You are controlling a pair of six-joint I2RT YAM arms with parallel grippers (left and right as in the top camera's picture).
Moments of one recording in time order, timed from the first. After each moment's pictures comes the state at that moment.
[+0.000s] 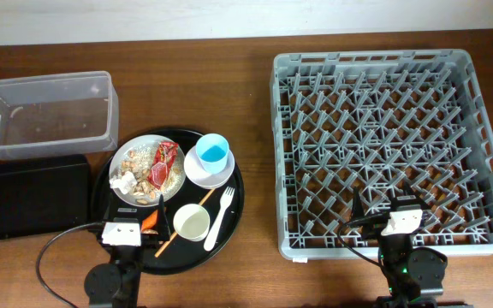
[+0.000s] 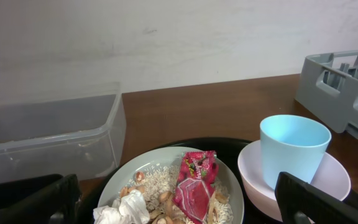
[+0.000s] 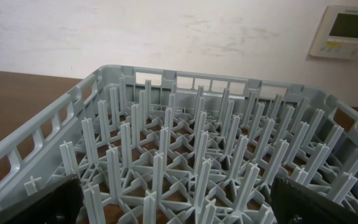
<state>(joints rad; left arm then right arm) 0.01 0.01 0.01 -0.08 0.05 0.09 0.00 0.01 0.01 -0.07 -0.04 -0.08</state>
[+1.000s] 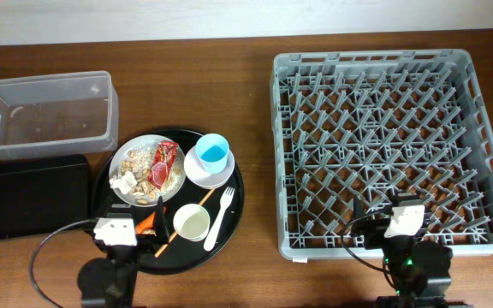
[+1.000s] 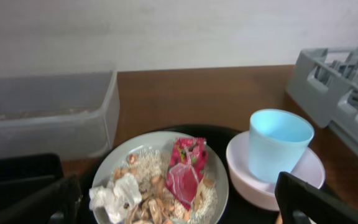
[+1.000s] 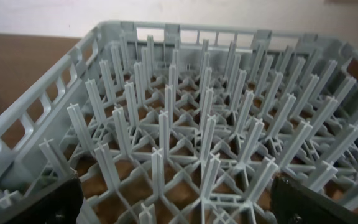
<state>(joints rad) 0.01 0.10 0.17 -0.26 0.05 0.02 0.00 0.12 0.20 -0.38 -0.04 -0.04</state>
